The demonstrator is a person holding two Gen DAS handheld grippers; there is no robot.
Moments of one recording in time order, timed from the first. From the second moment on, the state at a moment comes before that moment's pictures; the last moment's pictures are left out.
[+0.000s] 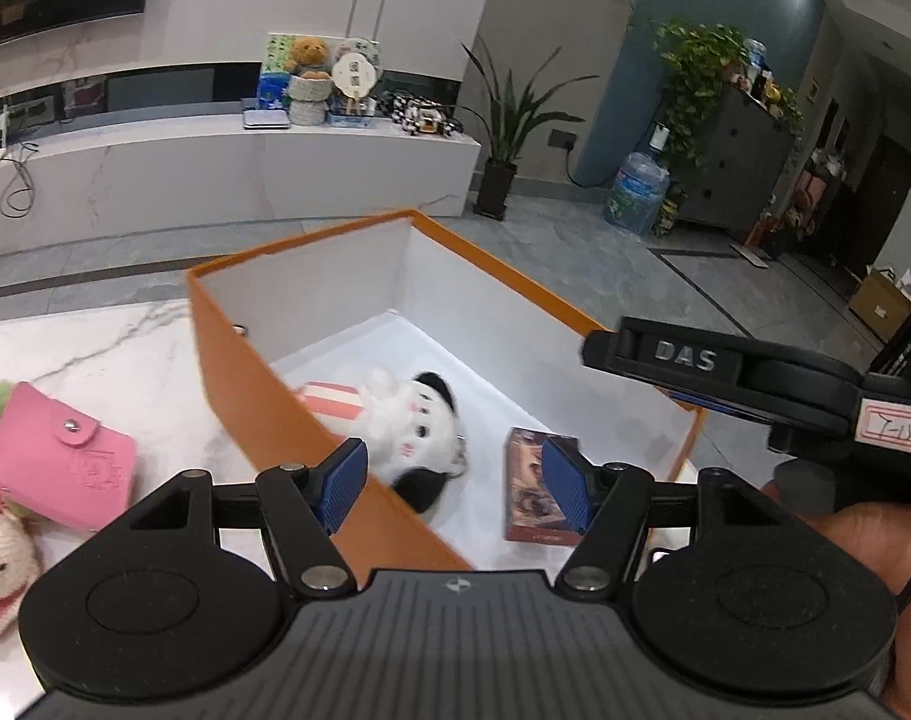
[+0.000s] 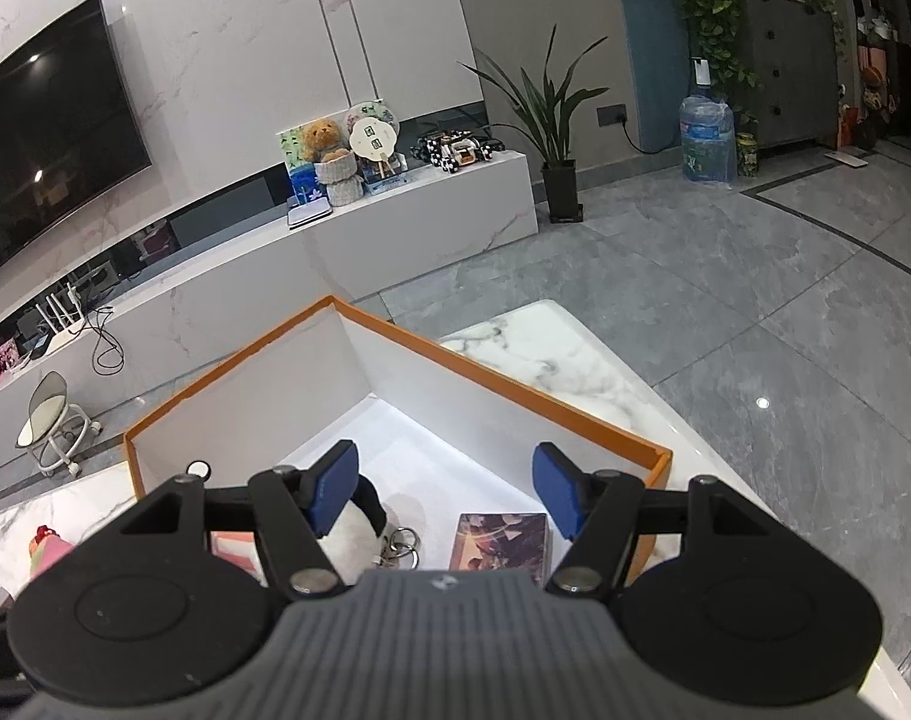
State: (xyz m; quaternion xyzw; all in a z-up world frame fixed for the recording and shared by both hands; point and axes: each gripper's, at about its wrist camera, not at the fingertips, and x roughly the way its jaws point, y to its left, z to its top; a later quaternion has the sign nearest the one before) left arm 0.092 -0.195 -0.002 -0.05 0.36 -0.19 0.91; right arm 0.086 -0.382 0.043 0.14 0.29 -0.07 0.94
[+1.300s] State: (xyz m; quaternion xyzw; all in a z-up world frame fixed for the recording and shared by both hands) left arm 0.059 0.150 -0.022 -0.15 0.33 0.03 0.93; right arm 0.109 -0.162 0.046 0.04 0.25 0.07 0.96
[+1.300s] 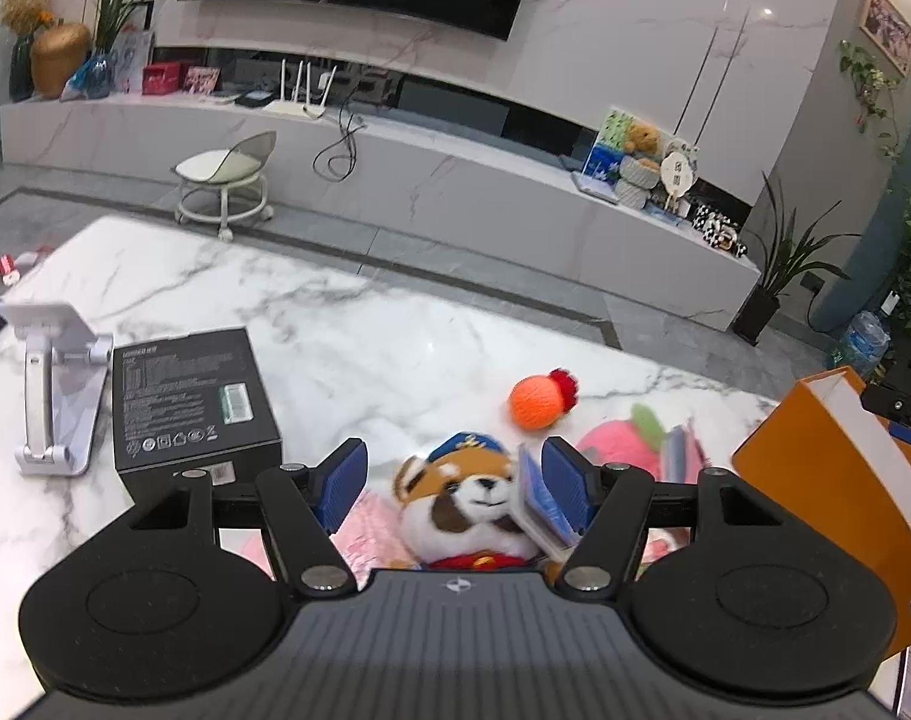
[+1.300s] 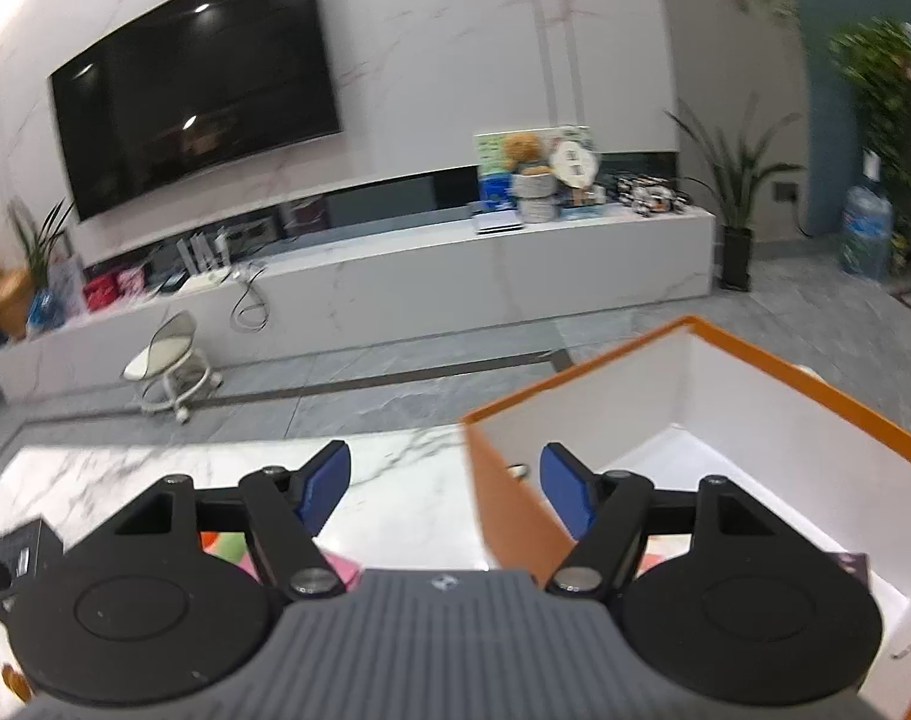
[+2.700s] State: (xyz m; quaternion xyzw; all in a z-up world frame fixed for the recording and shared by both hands) left arm 0.088 0.134 -0.088 -0.13 0.42 0.03 0.90; right arm 0.120 -0.044 -0.070 -0.32 0.32 0.19 0.87
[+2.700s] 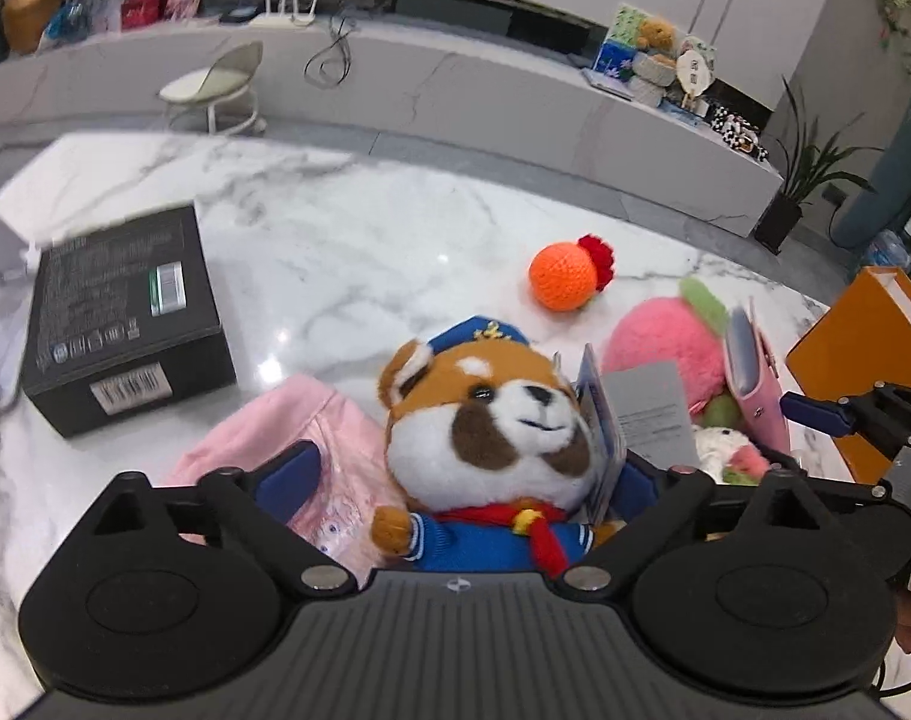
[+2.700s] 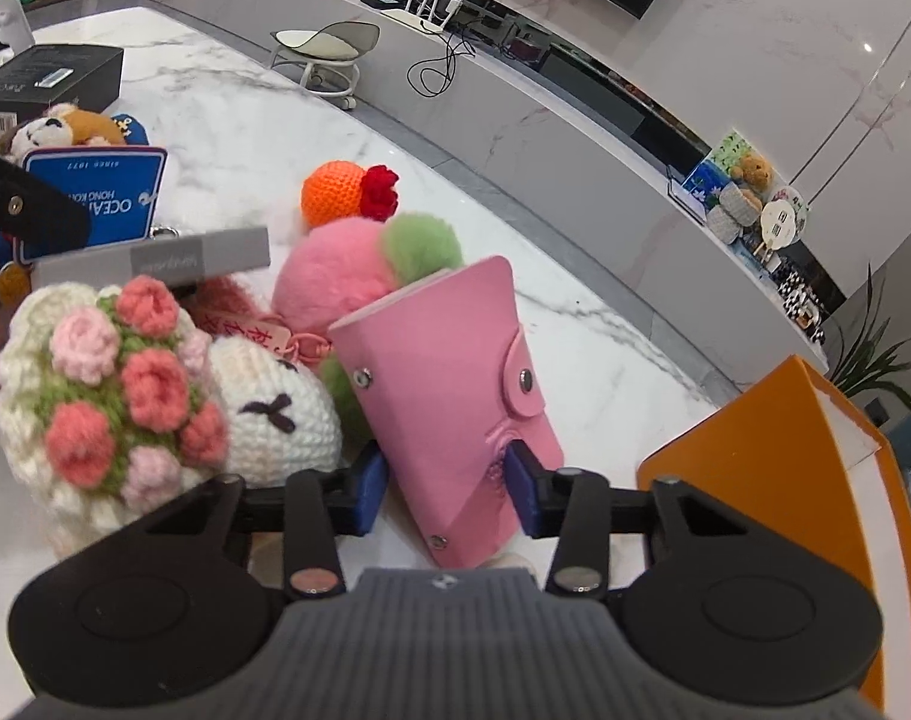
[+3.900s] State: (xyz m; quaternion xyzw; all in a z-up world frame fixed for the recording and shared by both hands) left arm 0.069 0.132 -0.043 -0.12 0.40 0.03 0.91; right arm 0.122 -0.069 -0.019 -0.19 0.34 0.18 0.90
